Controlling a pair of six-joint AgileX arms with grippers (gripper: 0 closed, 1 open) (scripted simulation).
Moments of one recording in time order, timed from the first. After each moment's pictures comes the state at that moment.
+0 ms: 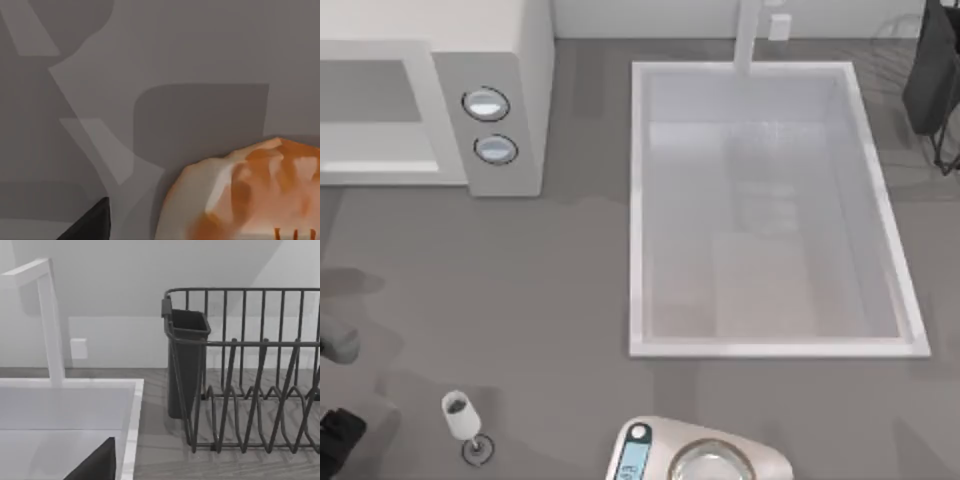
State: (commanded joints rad) left arm 0.14 1.52 0.53 -0.58 0.00 0.62; right arm 0.00 0.00 0.00 0.00 0.00 0.00
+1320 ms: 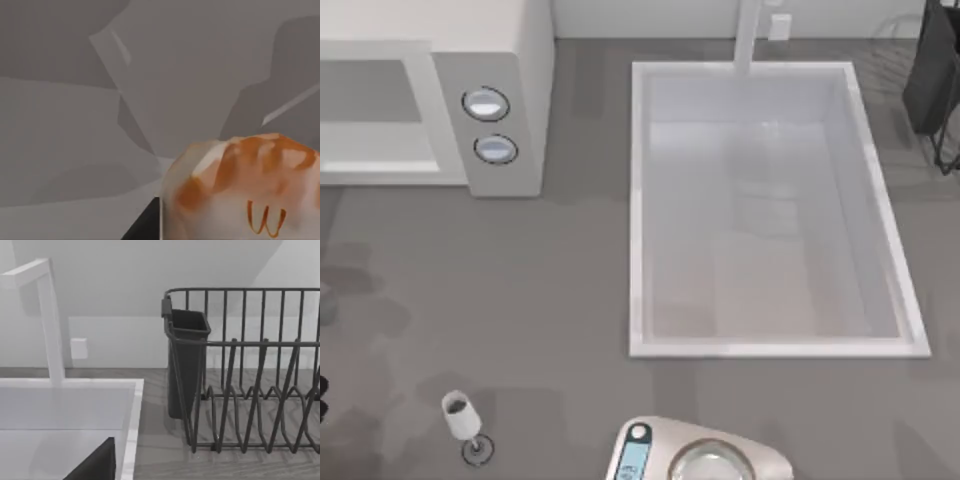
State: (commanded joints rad) left arm 0.15 1.36 0.76 -0.97 0.02 0.62; right arm 0.00 0.00 0.00 0.00 0.00 0.00
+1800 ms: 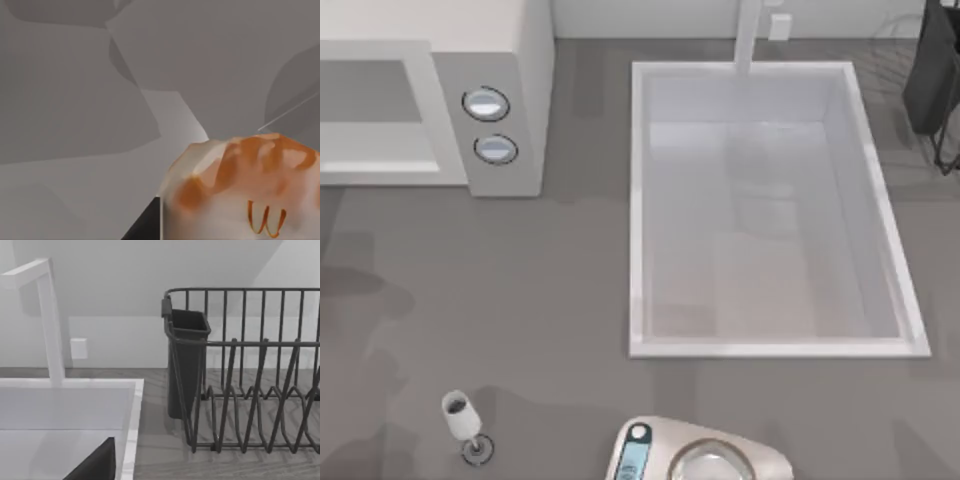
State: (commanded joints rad) left arm 0.14 1.27 0.87 -1.15 0.02 0.61; right arm 0.00 0.00 0.00 0.00 0.00 0.00
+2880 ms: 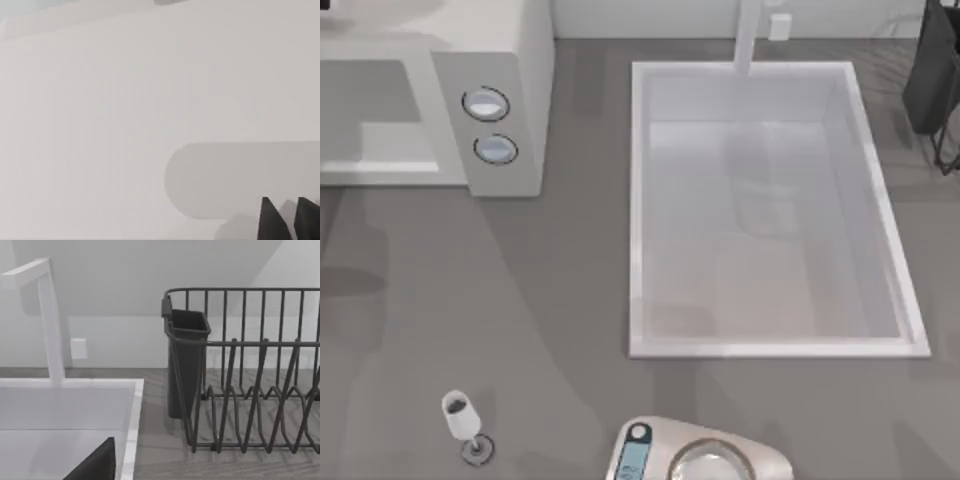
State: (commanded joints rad) left arm 0.15 2.03 1.60 -0.16 0.18 0.33; right arm 0.00 0.00 0.00 0.00 0.00 0.00
